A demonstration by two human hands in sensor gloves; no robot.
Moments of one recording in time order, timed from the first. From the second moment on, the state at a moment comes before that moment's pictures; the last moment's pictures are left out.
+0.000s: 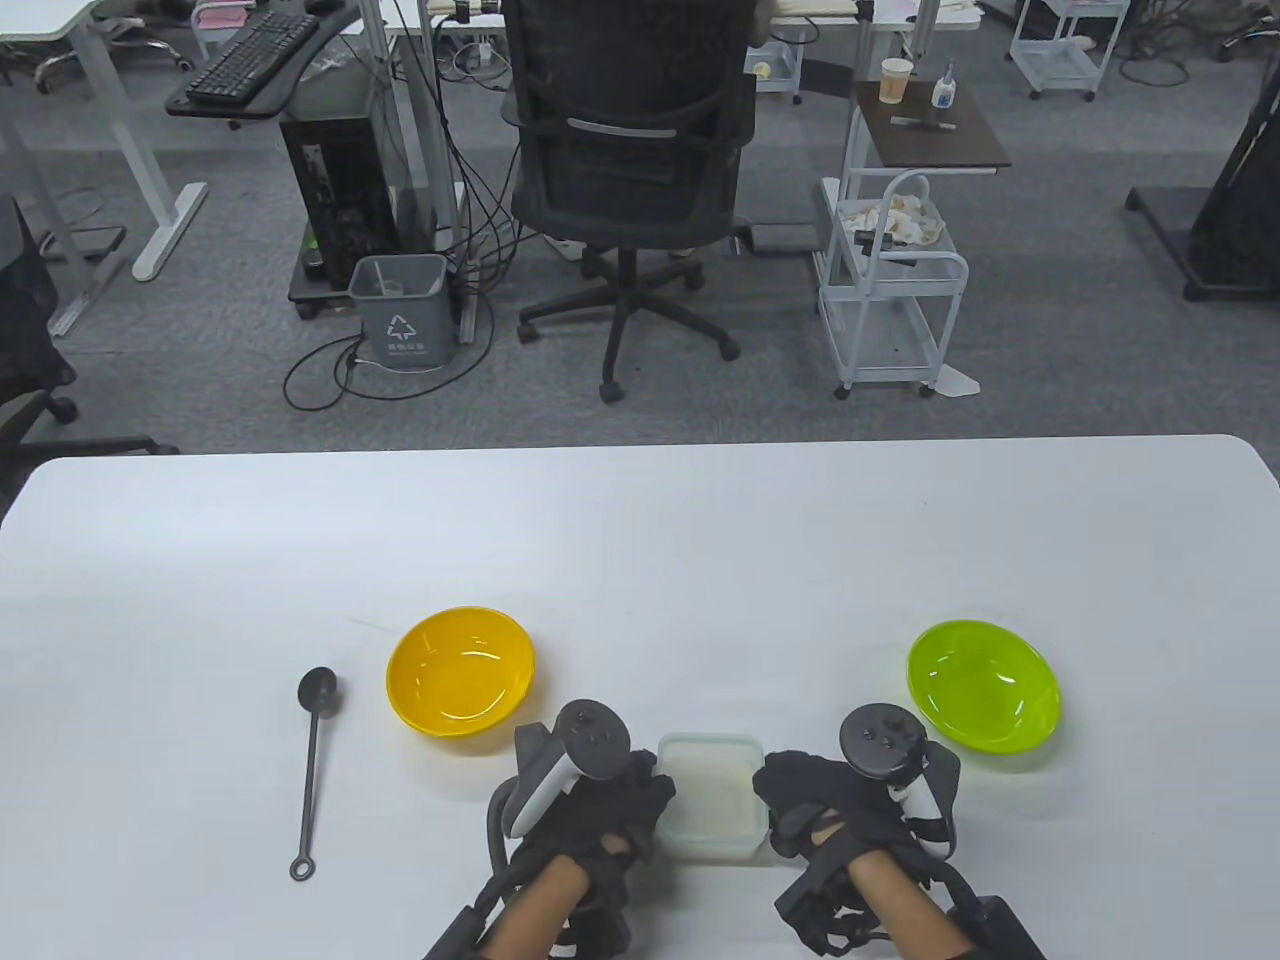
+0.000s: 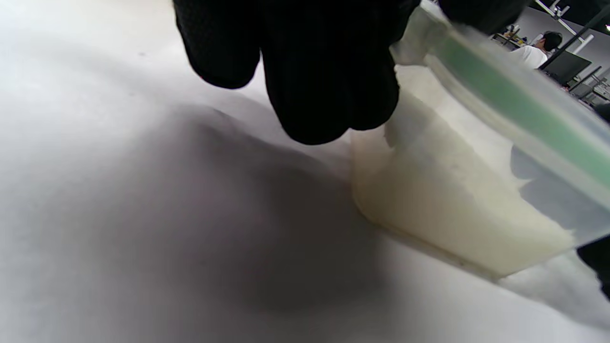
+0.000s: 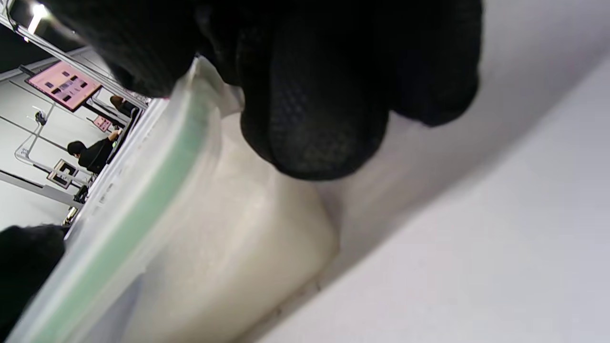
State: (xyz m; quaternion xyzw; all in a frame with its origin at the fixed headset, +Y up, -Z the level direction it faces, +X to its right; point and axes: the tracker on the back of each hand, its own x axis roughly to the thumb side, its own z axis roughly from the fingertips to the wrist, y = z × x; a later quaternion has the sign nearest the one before) left_hand -0.102 -0.760 -0.344 -0.25 0.00 0.26 0.93; right_hand 0.168 -0.772 -0.344 -0.07 0.19 0.88 0.43
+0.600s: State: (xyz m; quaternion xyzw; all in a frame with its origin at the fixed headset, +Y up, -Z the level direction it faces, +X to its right) left_hand -0.118 -0.772 -0.350 -0.30 0.04 0.34 0.89; right_hand 0.175 -0.779 -0.344 -0.12 0.18 0.85 0.47
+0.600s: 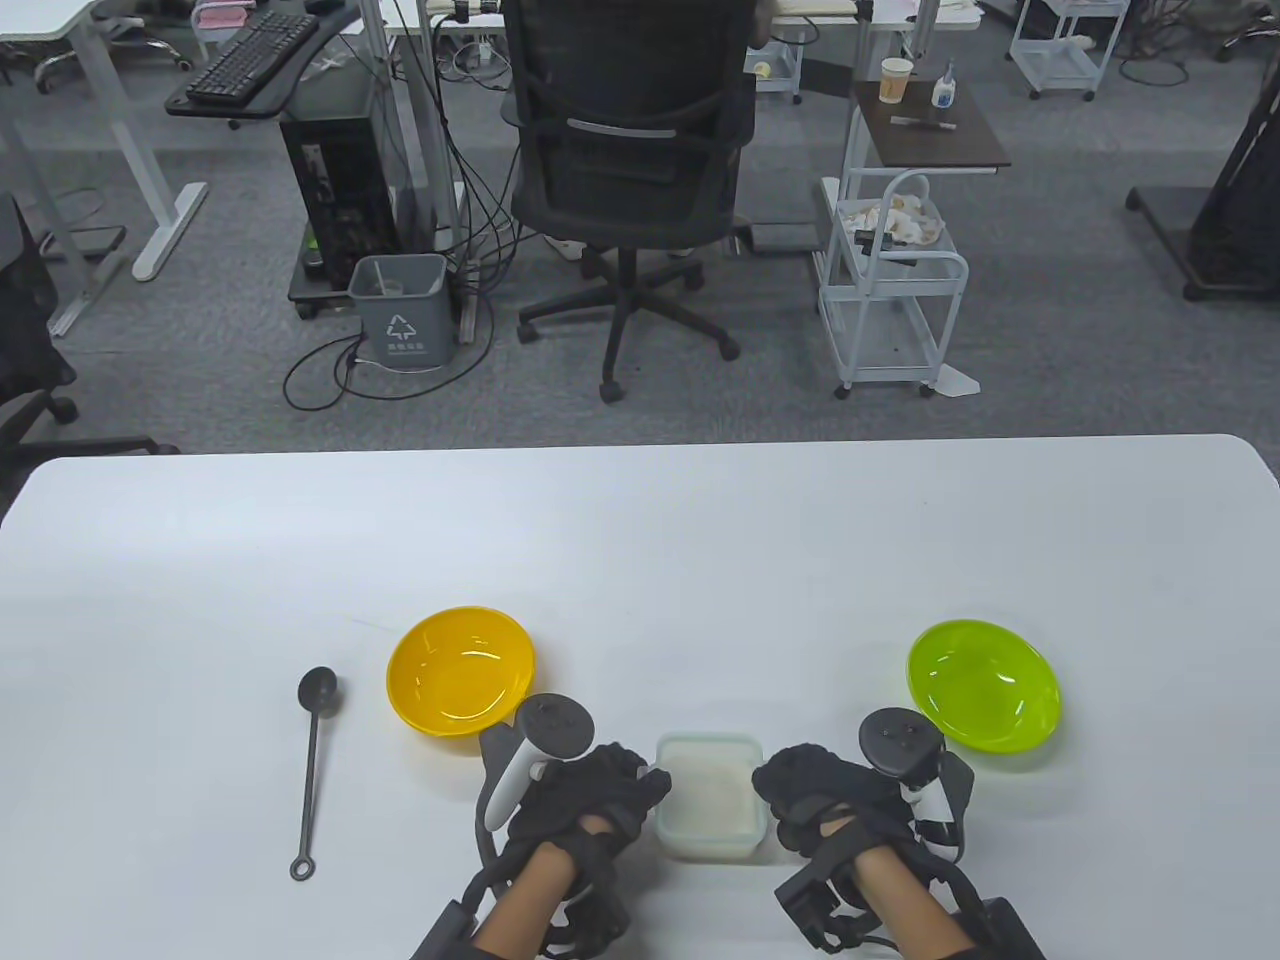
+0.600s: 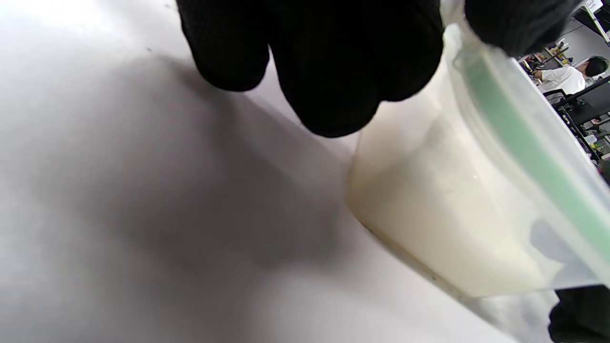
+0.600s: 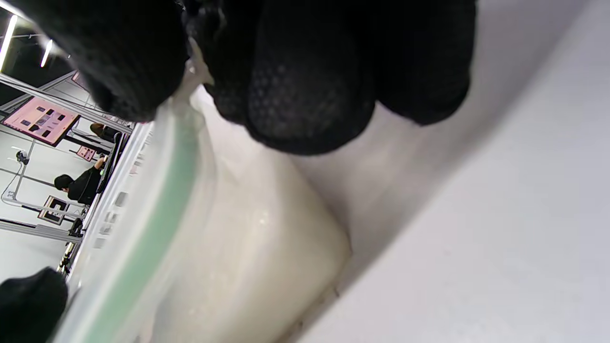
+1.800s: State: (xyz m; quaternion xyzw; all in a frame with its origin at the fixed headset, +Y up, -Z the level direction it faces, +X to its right) left_hand -0.043 -0.716 -0.337 -0.20 -0.17 0.00 0.97; right_hand 0.166 -0.694 -0.306 0.12 -0.15 0.98 0.03
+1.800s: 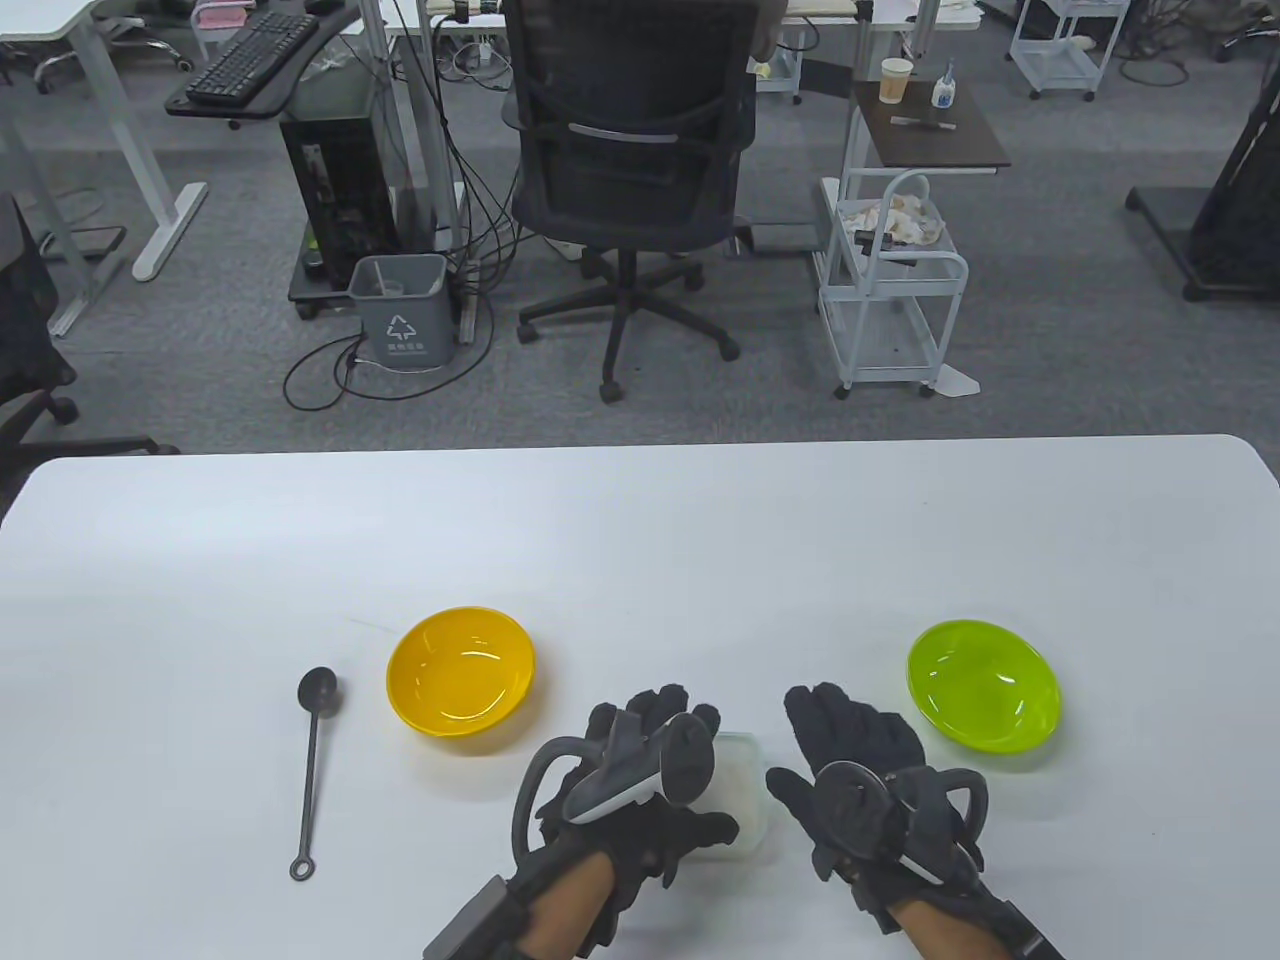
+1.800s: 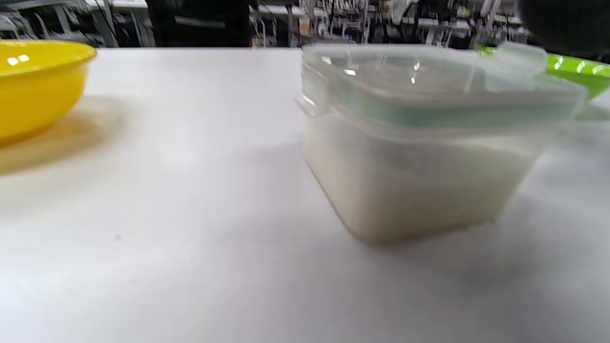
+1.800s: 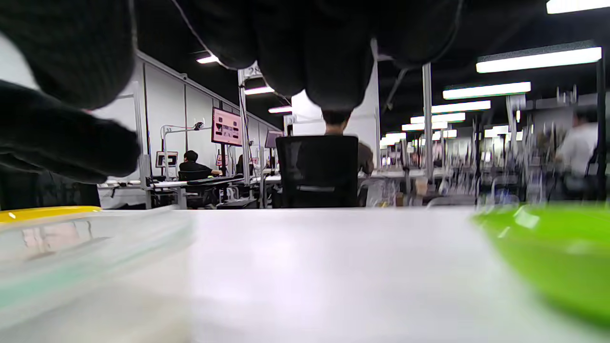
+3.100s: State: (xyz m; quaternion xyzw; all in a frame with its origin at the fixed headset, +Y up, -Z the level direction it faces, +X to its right) left_hand -0.054 -0.727 -0.339 -0.17 -0.21 0.06 0.96; right_hand 0.237 -0.731 -0.306 0.05 -0.10 0.99 0.00
